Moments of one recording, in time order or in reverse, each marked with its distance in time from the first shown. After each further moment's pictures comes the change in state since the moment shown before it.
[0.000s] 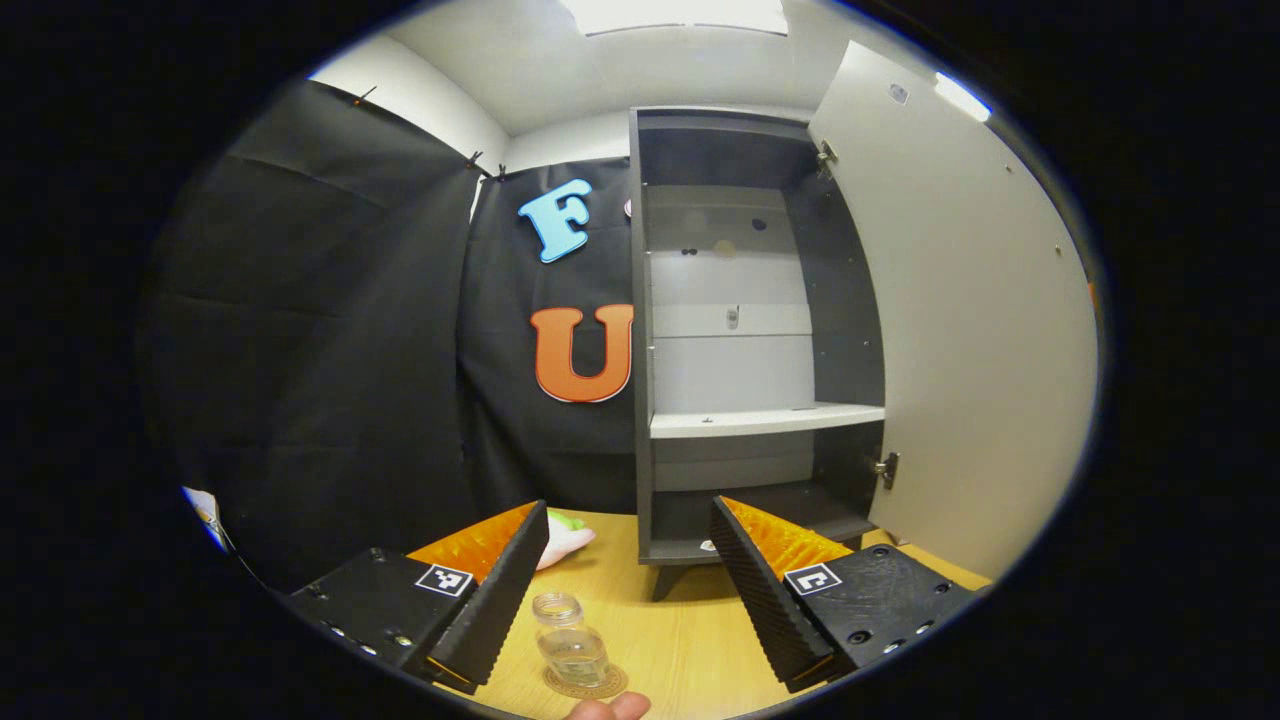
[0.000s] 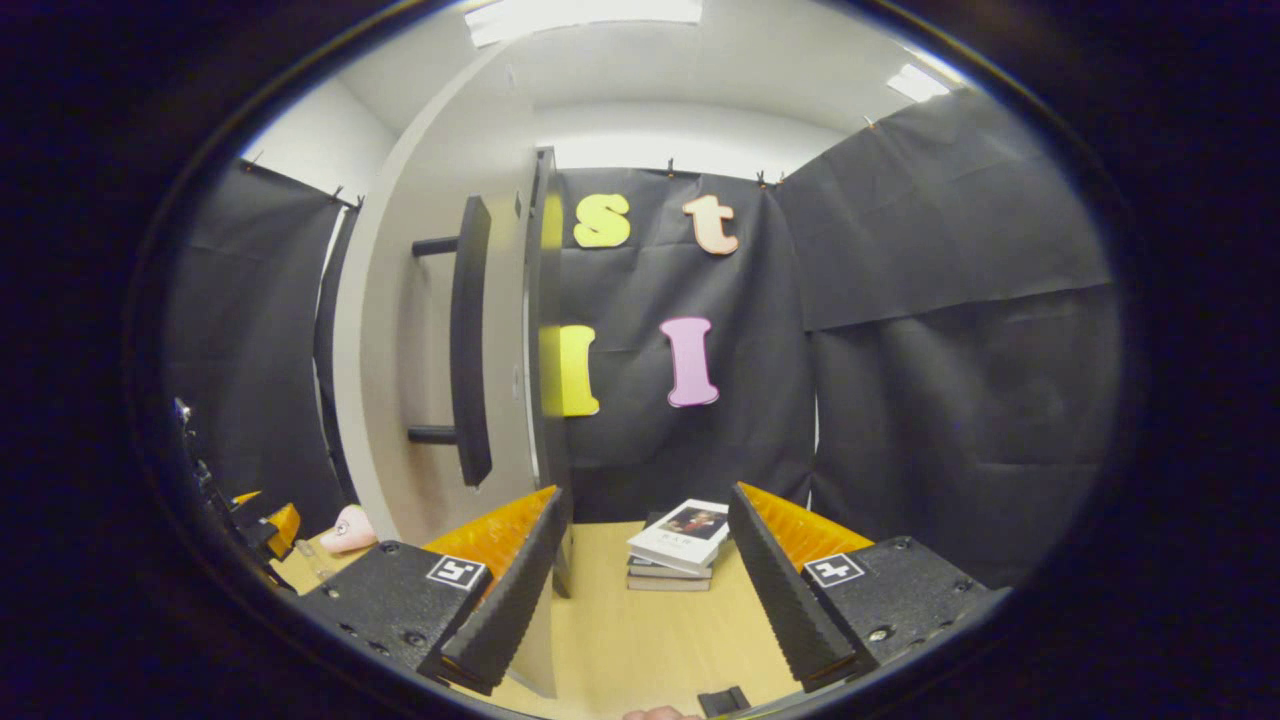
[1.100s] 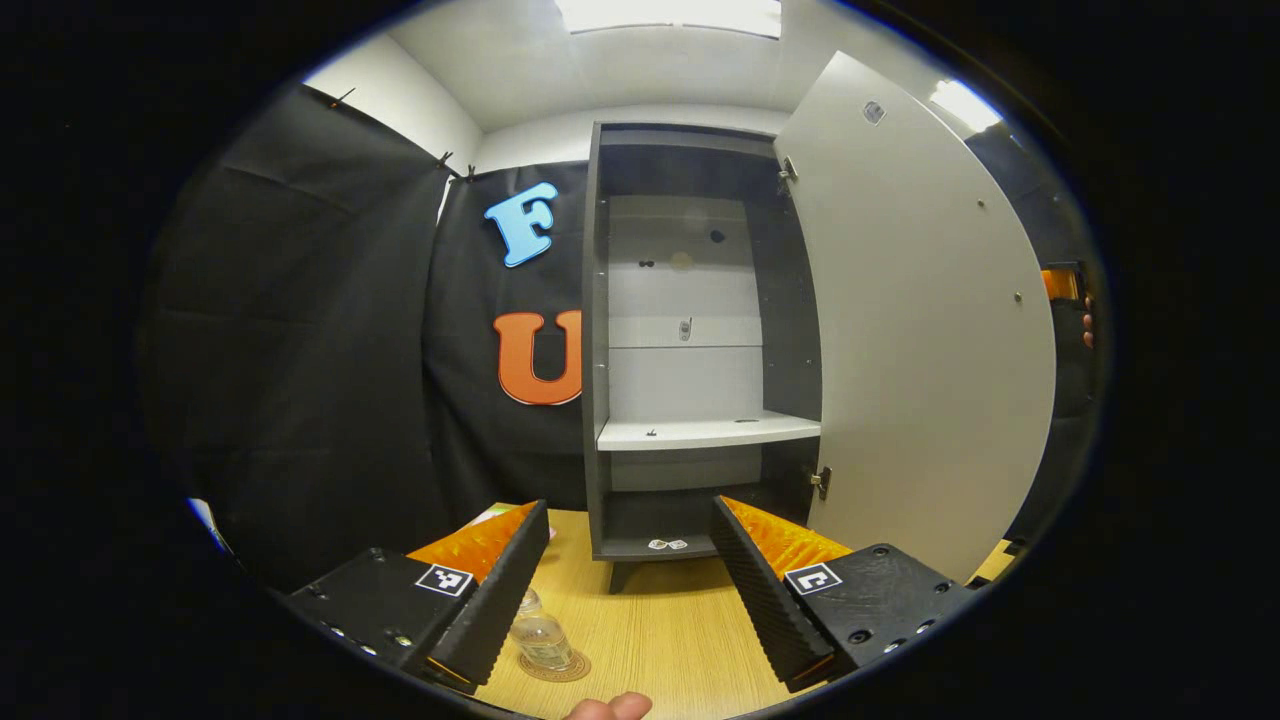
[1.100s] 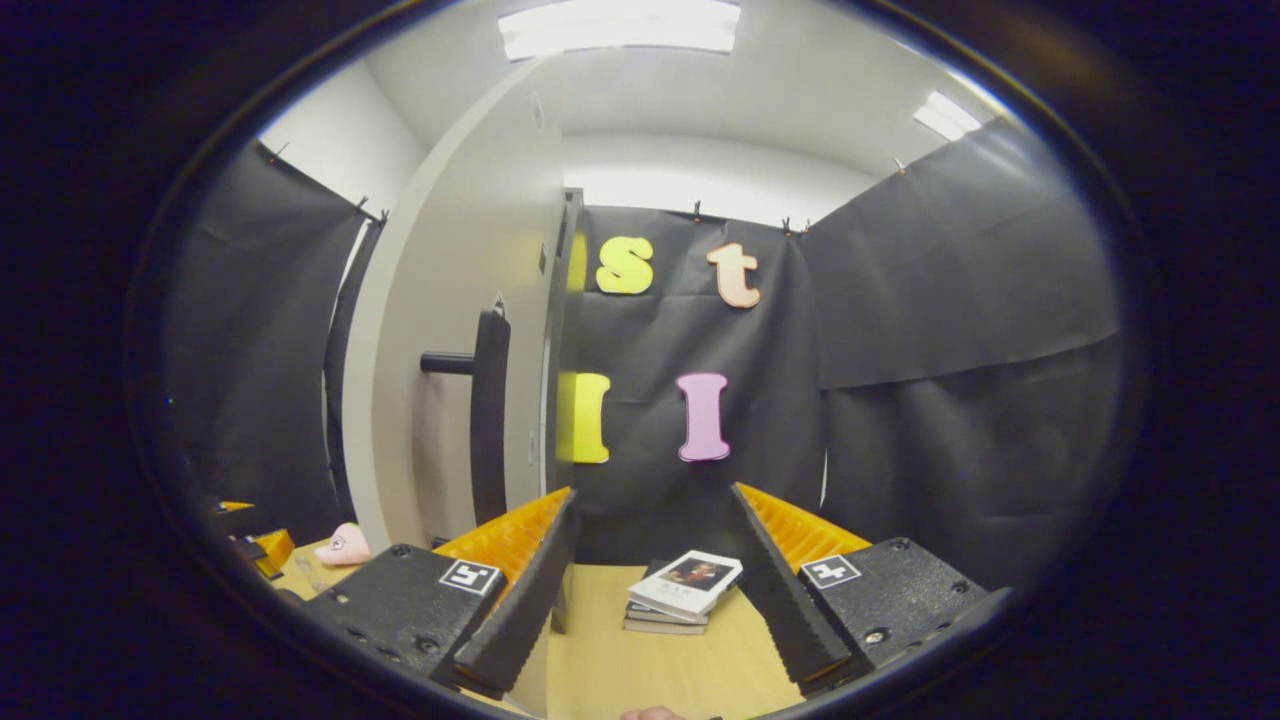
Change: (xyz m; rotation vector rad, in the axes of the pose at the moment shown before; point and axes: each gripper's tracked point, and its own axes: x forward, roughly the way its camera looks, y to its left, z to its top) left arm -0.037 -0.025 0.017 0.007 0.019 -0.073; right arm 0.008 0.024 0.055 -0.067 -0.096 0.042
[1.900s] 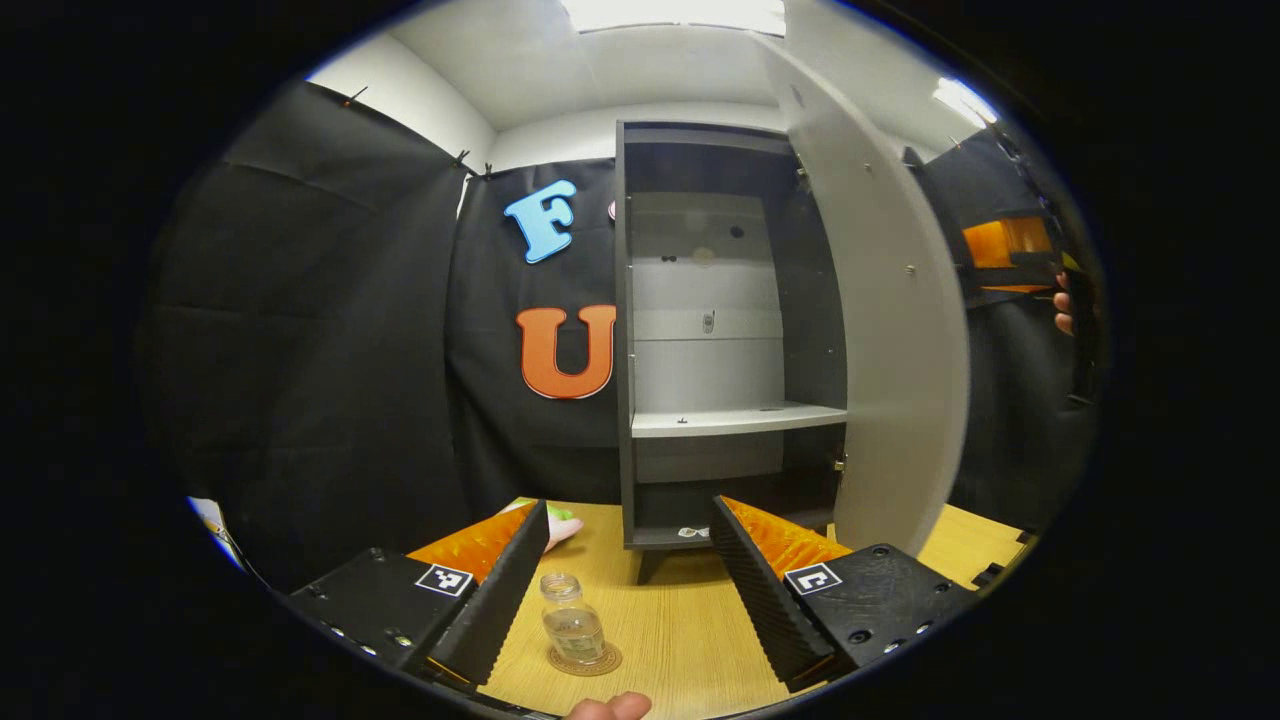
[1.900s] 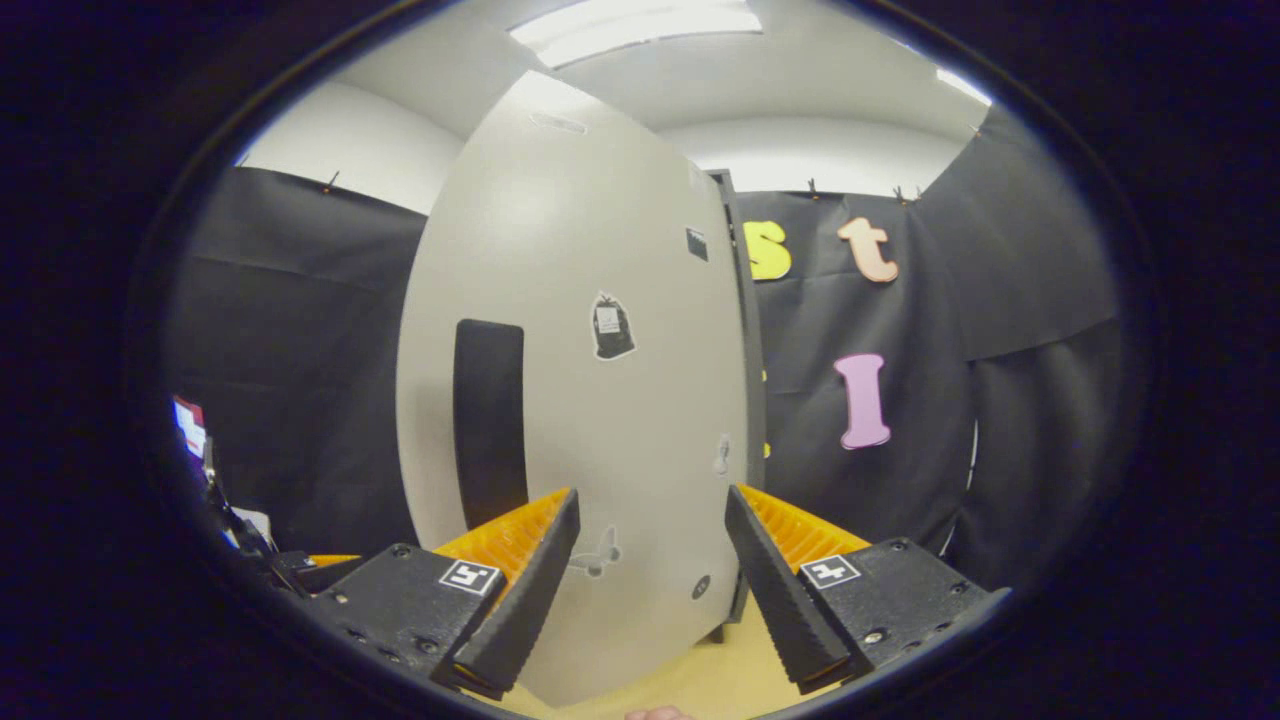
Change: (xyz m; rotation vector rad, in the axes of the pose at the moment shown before) left arm -0.015 0.032 -0.012 0.016 0.013 0.046; right arm 0.022 0.192 -0.002 0.077 0.028 0.410
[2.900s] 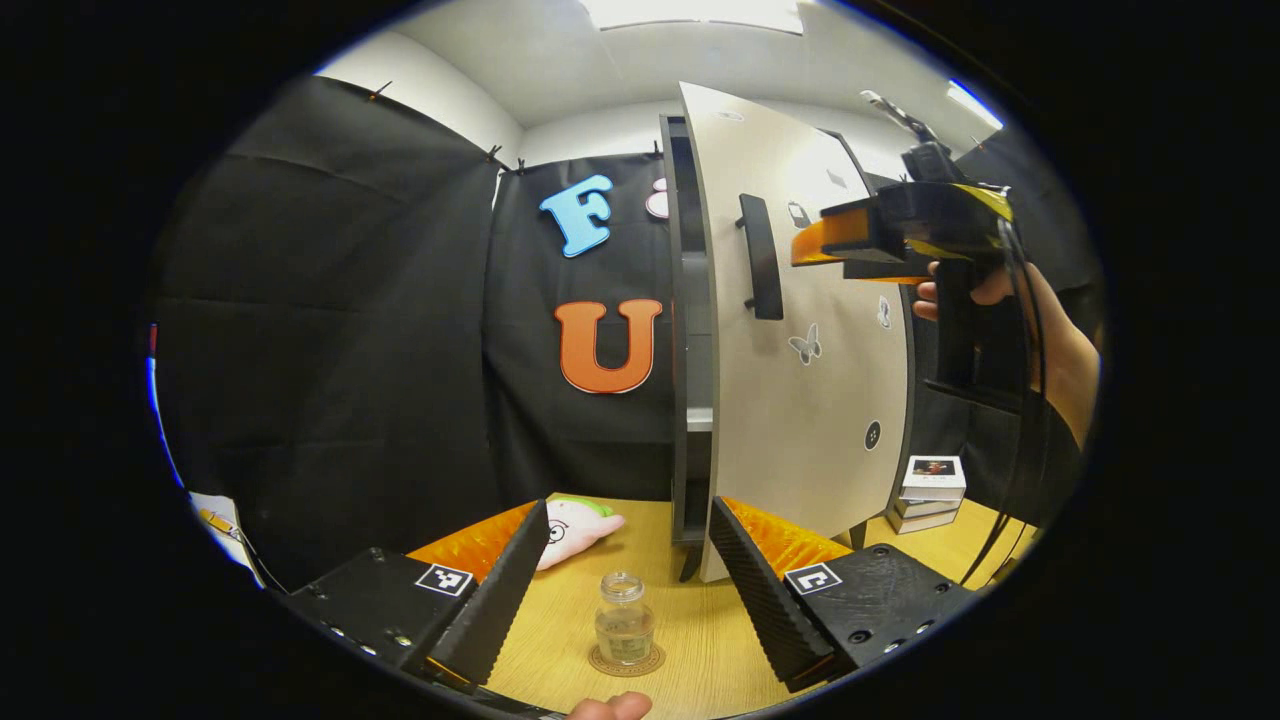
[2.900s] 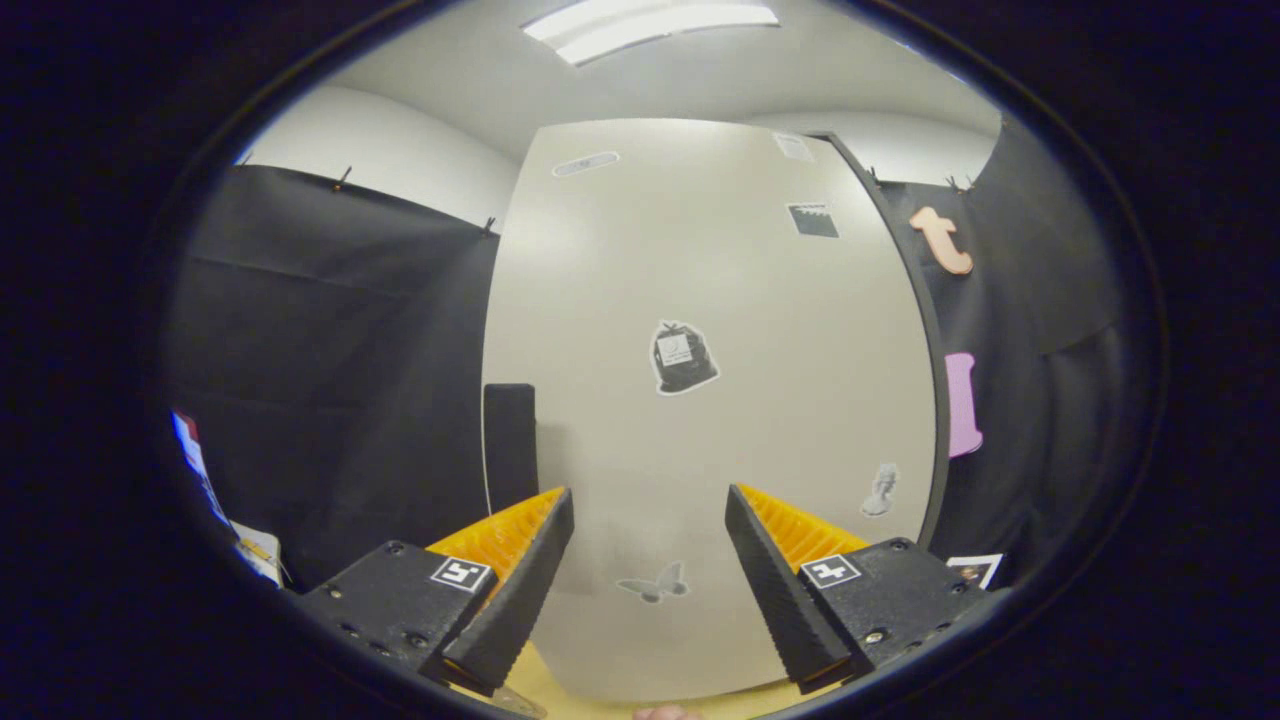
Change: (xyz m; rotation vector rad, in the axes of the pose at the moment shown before) left arm 0.004 0.043 -0.008 -0.016 0.015 0.070; right arm 0.120 0.077 0.004 0.008 -0.056 0.076
